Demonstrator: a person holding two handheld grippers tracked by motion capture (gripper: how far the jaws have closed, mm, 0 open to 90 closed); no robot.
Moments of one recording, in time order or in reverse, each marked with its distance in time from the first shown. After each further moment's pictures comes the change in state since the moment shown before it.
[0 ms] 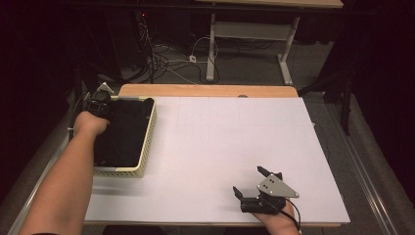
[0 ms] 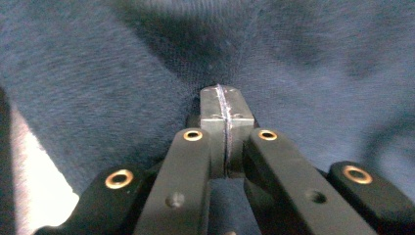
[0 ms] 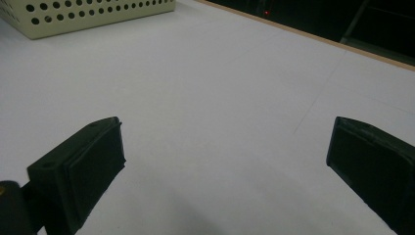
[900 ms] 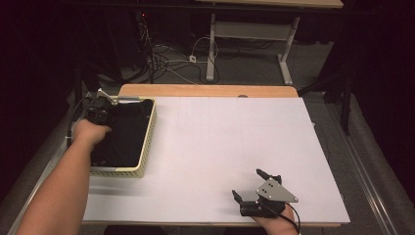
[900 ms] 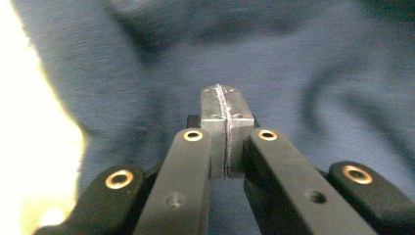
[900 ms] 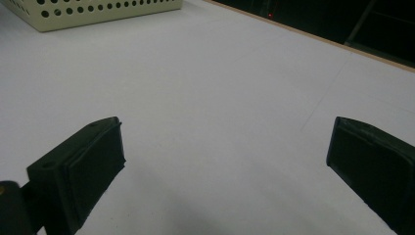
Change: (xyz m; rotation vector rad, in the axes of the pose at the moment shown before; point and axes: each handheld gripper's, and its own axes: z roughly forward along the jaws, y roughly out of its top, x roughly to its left) left arm -0.011 -0.029 -0.022 -0.067 -0.175 0.016; right arm 0.005 -0.006 -0.003 -0.010 0.010 -0.025
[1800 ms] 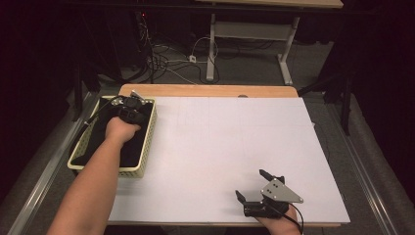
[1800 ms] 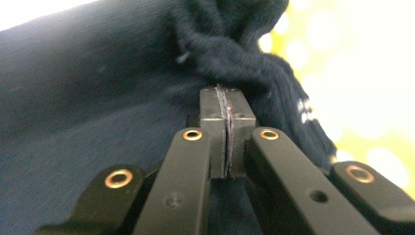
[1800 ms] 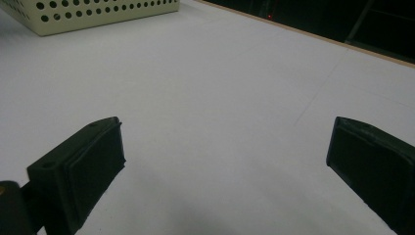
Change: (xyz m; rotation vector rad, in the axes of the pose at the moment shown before) left arm -0.068 0.027 0.036 -0.016 -0.044 0.124; right arm -0.007 -0.005 -0.005 -0.012 0.007 0.026
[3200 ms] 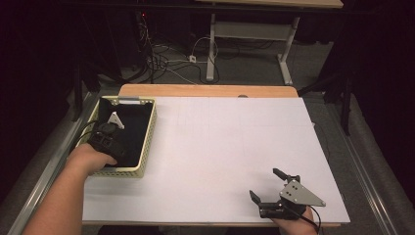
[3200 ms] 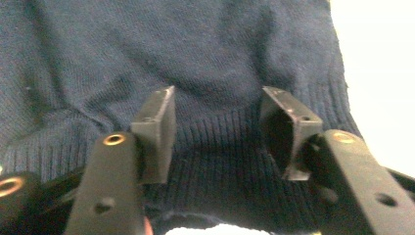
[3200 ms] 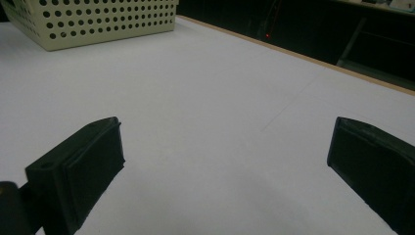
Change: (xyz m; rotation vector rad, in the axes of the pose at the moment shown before) left arm -0.025 -0.087 -0.079 0.416 0.025 -0.067; right arm -0.026 -0.002 -0.029 -0.068 0.010 -0.015
